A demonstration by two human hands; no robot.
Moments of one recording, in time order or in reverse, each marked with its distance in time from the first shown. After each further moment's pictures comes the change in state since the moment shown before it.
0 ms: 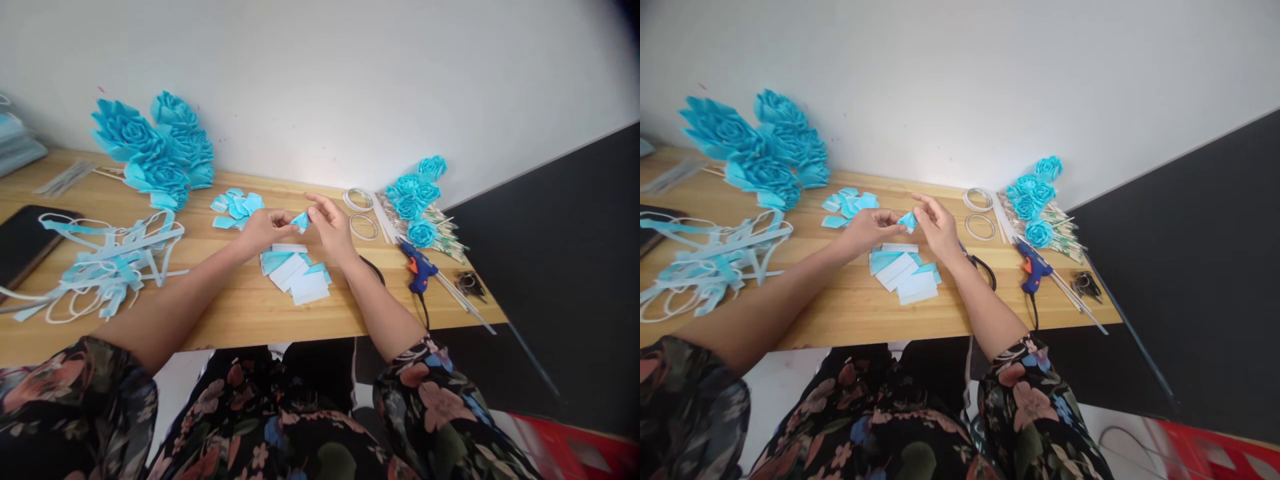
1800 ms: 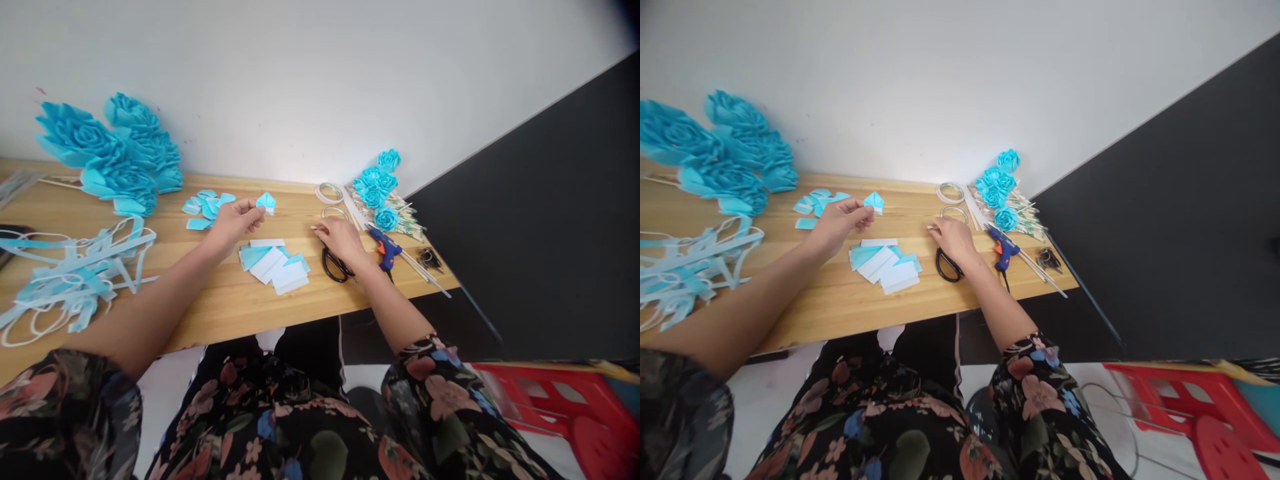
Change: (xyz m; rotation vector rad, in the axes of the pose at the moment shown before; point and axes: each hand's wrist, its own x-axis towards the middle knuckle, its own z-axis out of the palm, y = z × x) left_hand -0.002 0.004 -0.004 -0.259 0.117 -0.068; right_hand -0.036 0.007 -0.078 -0.978 -0.204 0.110
